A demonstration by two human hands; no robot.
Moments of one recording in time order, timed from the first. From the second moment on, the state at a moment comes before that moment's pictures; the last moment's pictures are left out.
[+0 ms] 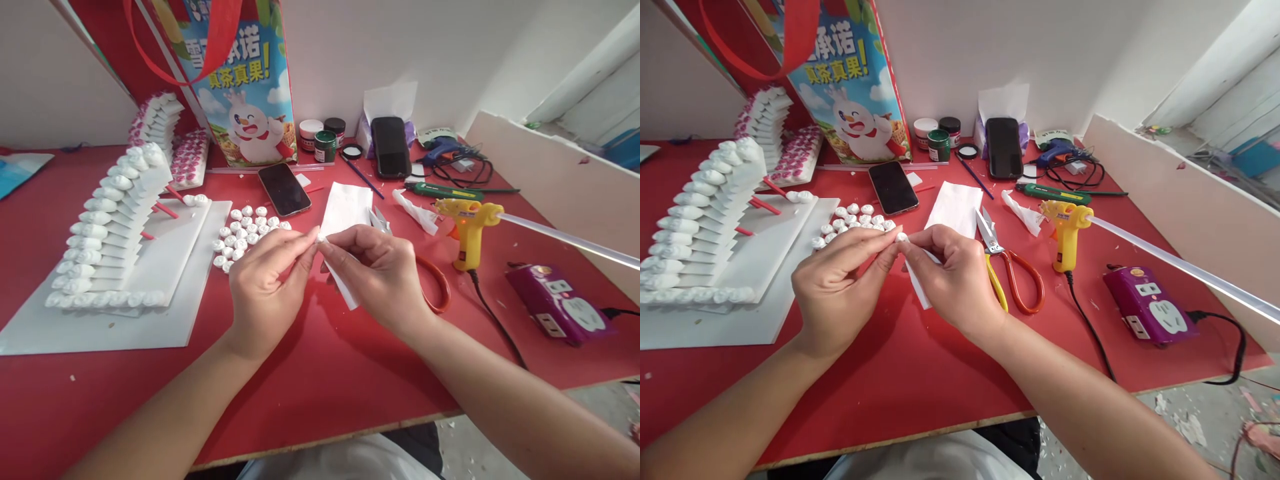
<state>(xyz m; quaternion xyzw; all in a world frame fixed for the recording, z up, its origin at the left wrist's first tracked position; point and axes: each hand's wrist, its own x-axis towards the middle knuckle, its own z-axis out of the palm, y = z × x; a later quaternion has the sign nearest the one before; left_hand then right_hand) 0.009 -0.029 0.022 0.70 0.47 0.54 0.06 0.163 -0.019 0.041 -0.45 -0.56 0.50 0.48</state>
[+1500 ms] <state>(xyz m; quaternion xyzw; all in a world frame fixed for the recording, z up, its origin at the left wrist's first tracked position) 0.010 -0.028 0.021 0.72 0.41 0.55 0.10 0.171 -0.015 0.046 -0.44 -0.60 0.46 0.49</state>
